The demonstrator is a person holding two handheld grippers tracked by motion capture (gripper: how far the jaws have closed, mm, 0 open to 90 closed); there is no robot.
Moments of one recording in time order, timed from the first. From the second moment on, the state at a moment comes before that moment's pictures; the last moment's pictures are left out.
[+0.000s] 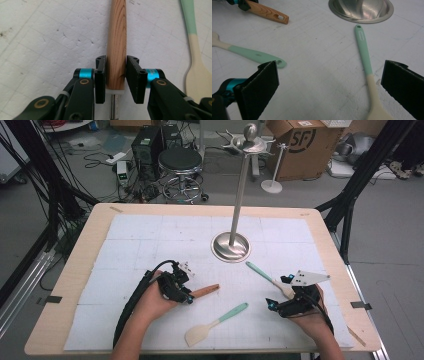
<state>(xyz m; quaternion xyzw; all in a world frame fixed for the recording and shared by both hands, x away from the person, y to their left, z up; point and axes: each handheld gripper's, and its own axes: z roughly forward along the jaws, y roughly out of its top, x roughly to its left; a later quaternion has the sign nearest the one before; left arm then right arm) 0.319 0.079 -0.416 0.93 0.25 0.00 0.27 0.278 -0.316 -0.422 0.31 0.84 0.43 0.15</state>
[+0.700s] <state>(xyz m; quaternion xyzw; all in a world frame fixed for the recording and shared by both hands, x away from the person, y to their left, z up) 0.314 0.092 -0.390 0.92 0.26 0.05 0.28 0.281 -0.314 -0.422 0.30 0.84 0.43 0.15</state>
